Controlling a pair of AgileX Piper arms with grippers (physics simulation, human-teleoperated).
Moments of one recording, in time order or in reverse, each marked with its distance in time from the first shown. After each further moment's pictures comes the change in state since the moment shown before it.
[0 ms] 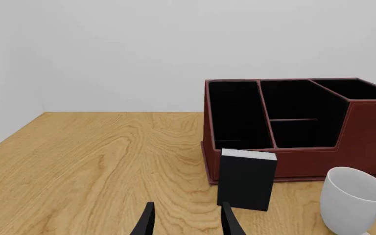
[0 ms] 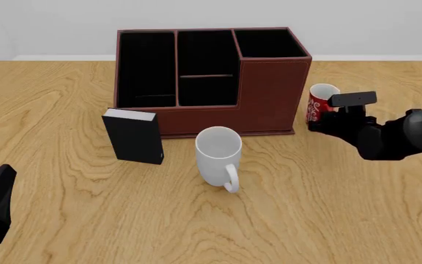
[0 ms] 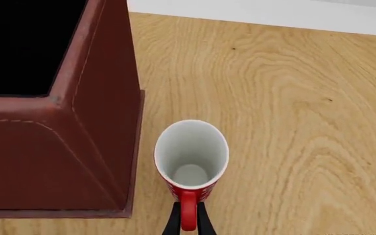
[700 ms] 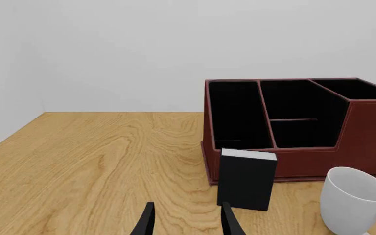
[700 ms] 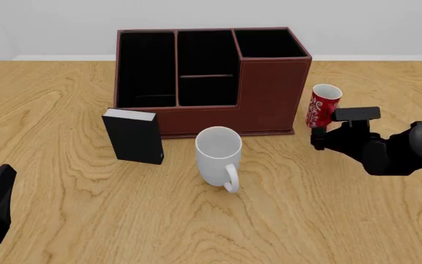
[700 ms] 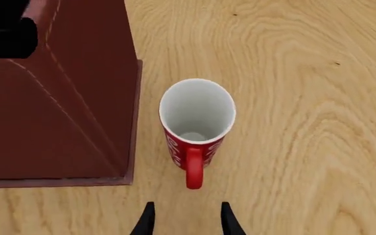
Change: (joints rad) left arm 0.000 0.000 0.000 0.000 0.000; right arm -0.007 -0.023 0.115 -0.019 0.049
